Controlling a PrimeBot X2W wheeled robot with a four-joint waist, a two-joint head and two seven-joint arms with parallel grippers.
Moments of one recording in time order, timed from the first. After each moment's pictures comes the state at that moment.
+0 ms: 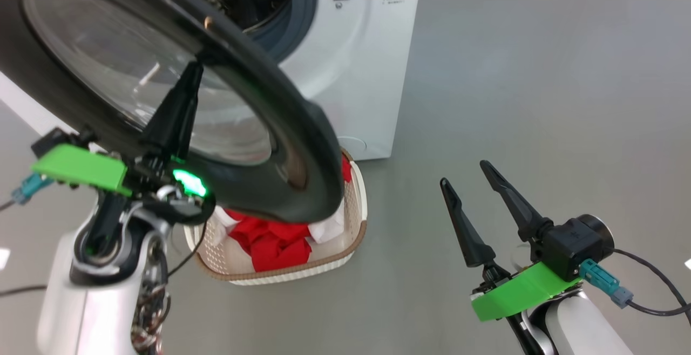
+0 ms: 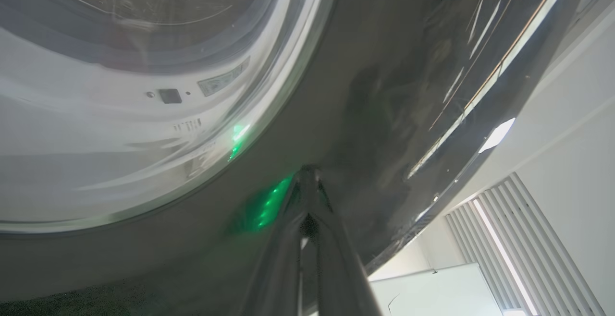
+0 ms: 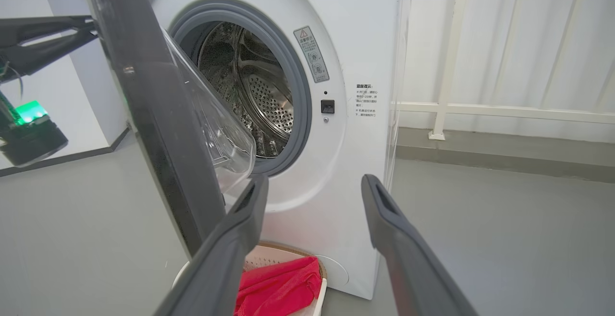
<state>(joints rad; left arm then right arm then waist) -0.57 0.04 0.02 0.23 -1.81 0.01 0.32 -0.19 -0.05 0.21 0.16 0.24 0.13 -0.26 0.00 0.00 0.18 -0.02</state>
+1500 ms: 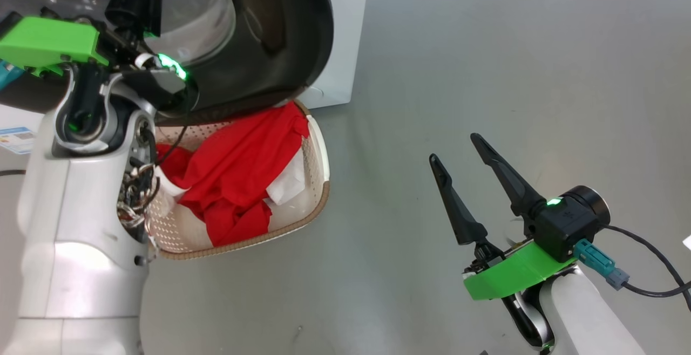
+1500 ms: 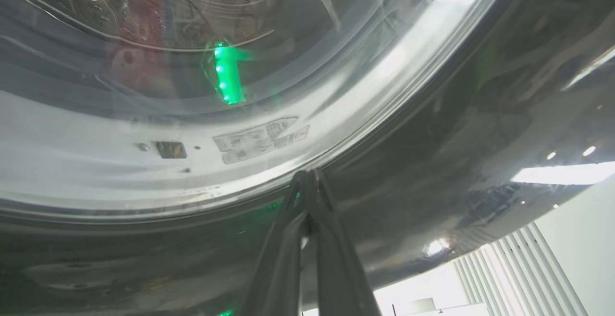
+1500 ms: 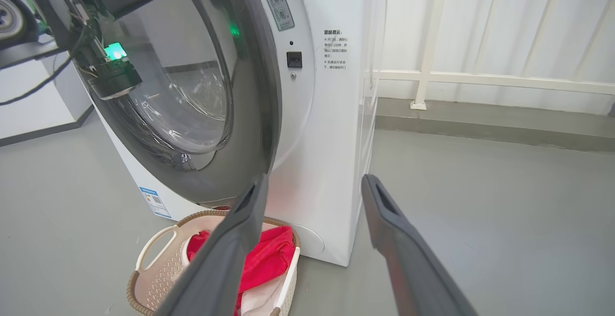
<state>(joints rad) -1.01 0.04 -0.03 0.65 -1.84 -0.11 0.21 -0.27 -0.05 0.24 0.16 0.22 0.13 -0.26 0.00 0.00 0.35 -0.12</state>
